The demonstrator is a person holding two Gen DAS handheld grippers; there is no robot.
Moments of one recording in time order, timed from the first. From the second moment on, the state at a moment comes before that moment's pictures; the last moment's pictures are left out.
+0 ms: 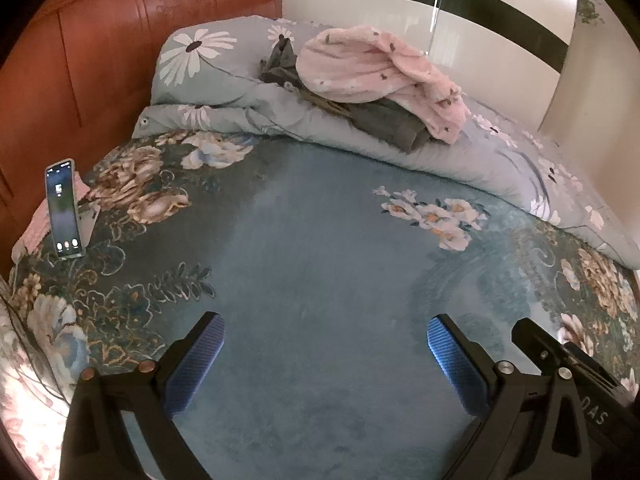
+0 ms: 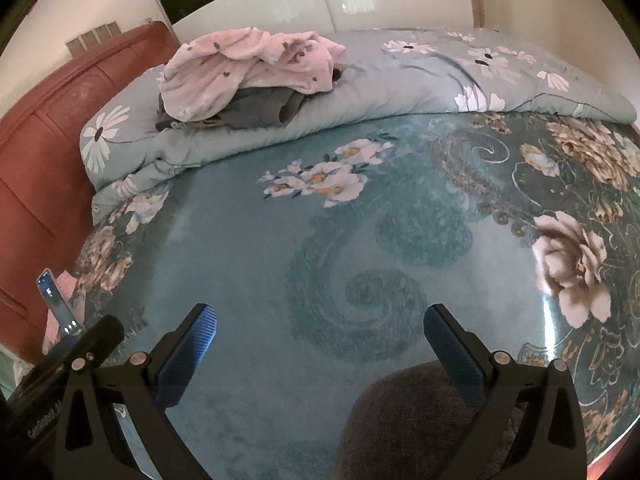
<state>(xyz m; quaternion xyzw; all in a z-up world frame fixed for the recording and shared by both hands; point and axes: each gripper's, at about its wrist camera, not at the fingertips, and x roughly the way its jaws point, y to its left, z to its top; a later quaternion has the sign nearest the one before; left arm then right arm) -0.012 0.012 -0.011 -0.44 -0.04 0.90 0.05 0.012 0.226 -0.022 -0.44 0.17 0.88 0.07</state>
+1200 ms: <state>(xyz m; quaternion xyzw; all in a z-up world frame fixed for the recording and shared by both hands) -0.123 -0.046 -0.107 -0.48 -0.08 0.87 0.01 -0.231 0.209 0.023 -0.38 -0.02 0.93 -0.01</state>
